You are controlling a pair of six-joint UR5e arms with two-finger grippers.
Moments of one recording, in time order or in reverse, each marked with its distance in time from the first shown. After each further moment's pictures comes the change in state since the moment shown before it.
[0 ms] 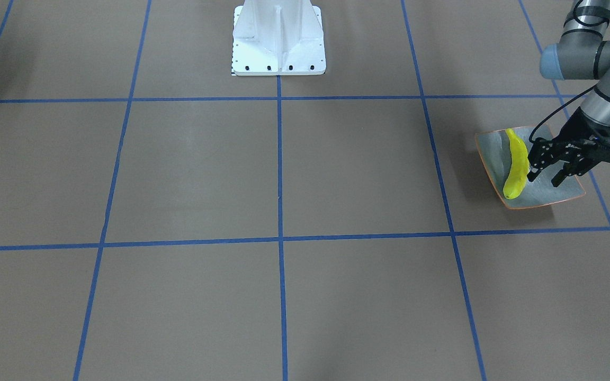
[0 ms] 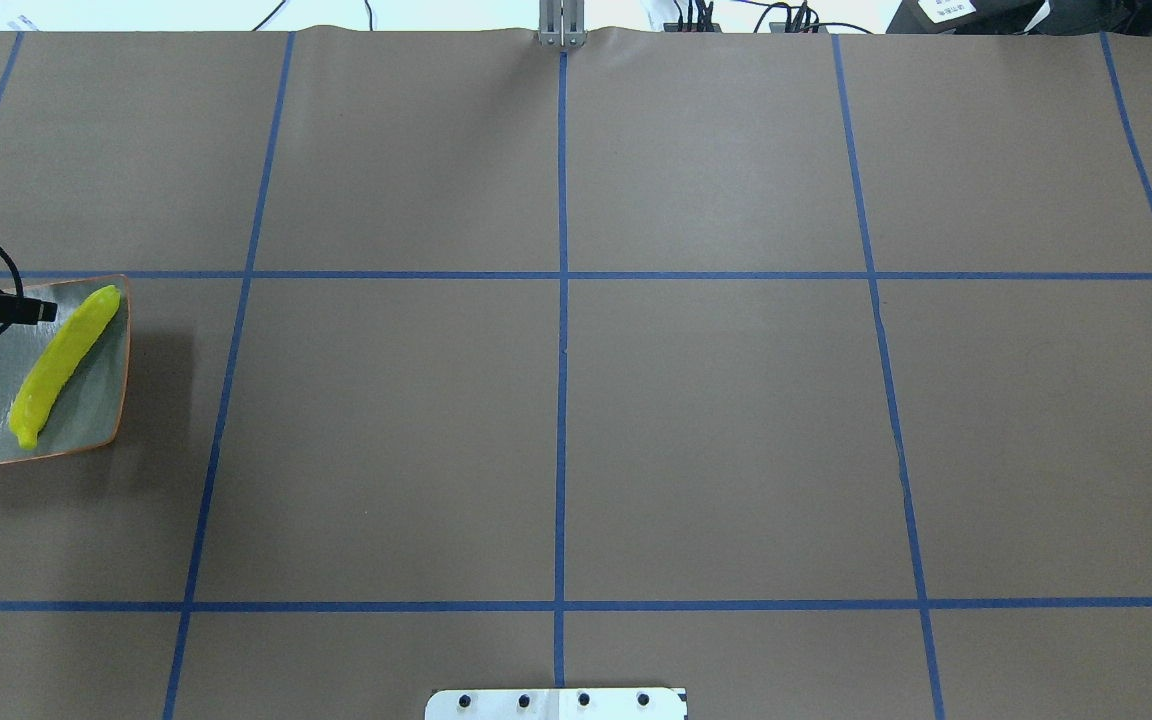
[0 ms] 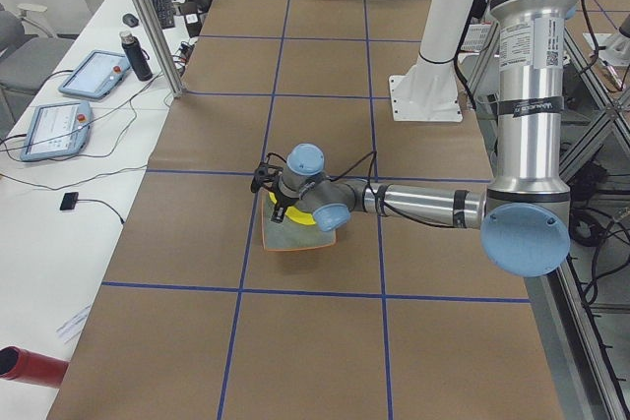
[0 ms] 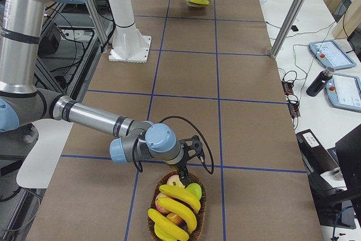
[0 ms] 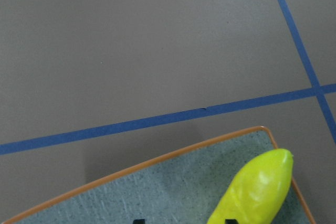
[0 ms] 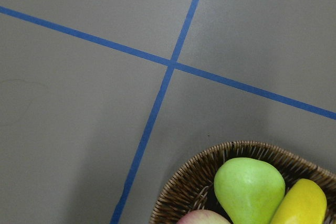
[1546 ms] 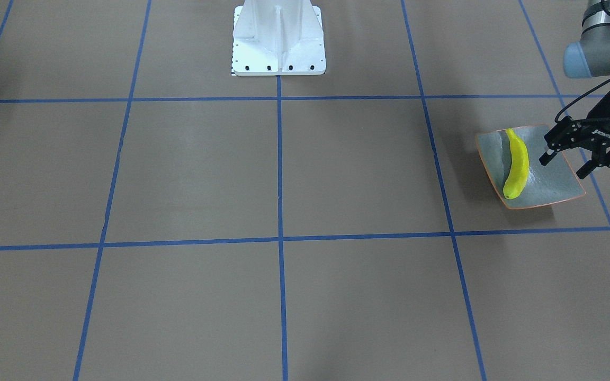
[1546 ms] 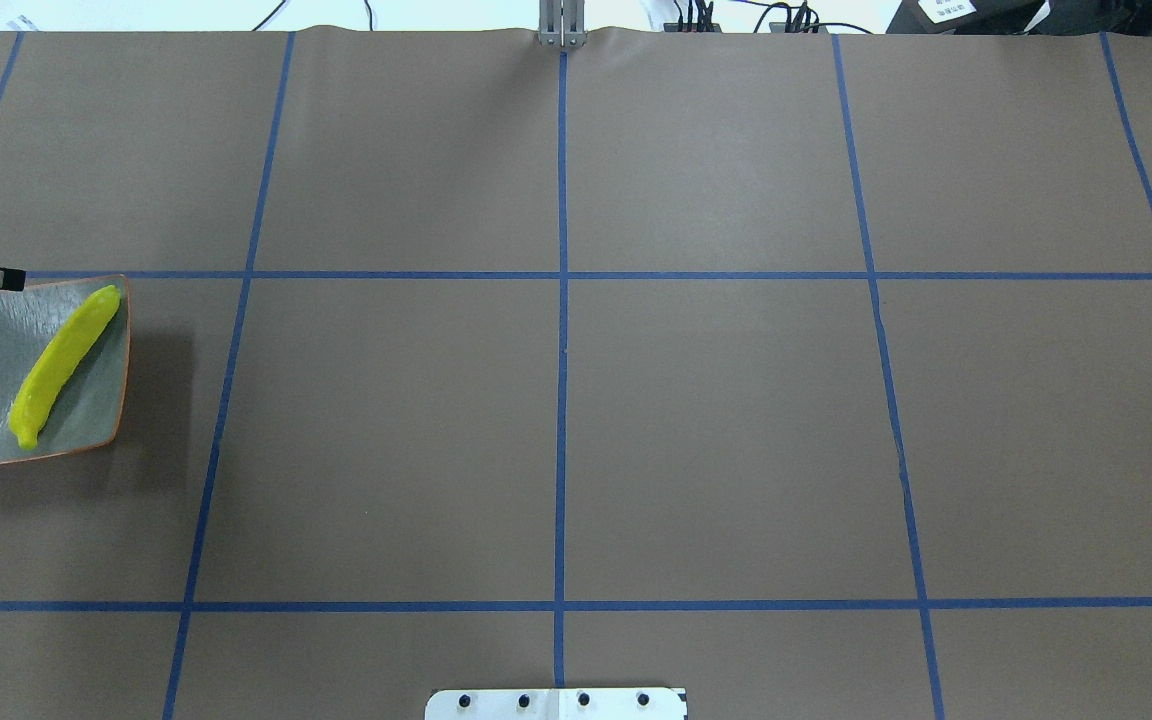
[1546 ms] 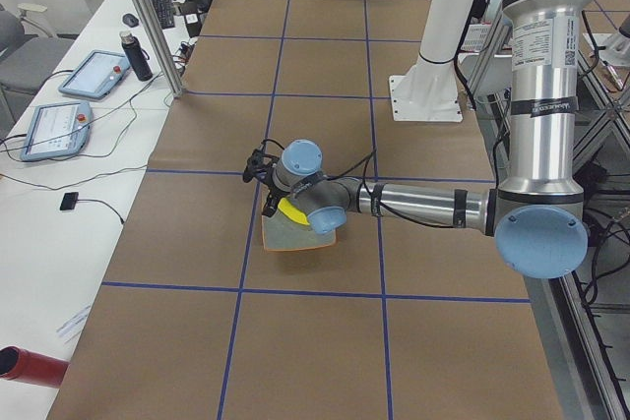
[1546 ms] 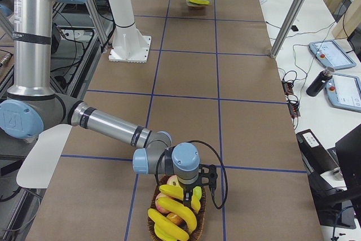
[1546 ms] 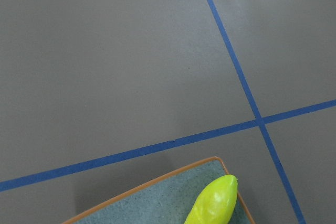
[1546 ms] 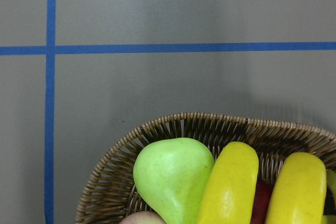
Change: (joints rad) left arm -0.110 -0.004 -0.017 -0.070 -0.157 0.004; right arm -0.078 0.149 -0.231 -0.093 -0.133 0.258
